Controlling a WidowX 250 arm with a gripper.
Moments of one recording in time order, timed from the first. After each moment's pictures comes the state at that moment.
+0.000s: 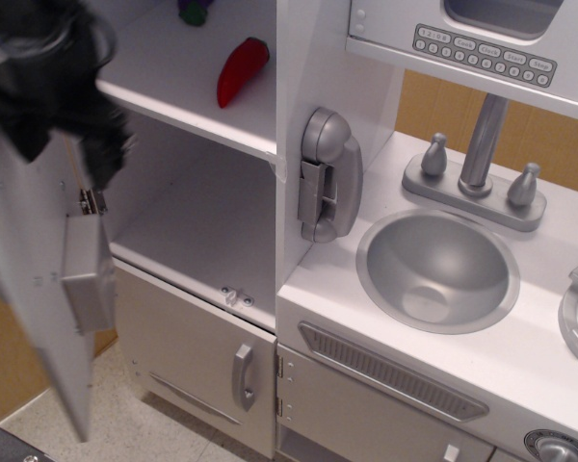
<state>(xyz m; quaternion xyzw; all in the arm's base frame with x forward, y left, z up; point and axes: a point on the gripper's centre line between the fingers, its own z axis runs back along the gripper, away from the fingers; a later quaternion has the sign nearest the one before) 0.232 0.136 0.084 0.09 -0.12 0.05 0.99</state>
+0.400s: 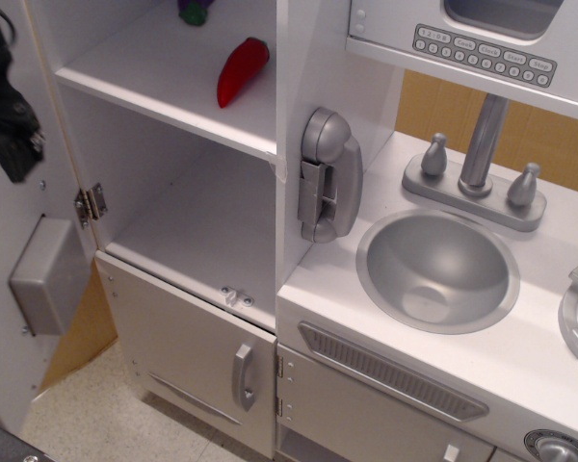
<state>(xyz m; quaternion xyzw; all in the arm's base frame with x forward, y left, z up) 0.217 0.181 0.090 0.07 -0.11 0.05 0.99</state>
